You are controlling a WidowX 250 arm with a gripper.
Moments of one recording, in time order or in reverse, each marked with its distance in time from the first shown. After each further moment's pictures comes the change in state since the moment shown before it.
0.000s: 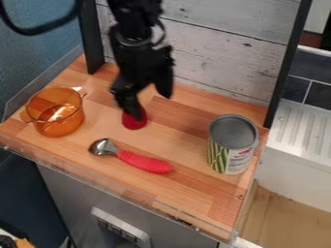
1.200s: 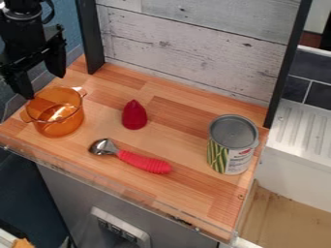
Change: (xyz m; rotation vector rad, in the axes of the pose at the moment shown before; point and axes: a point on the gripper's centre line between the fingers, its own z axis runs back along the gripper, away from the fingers) arm 0.131 0.092 0.034 0.155 -0.209 0.229
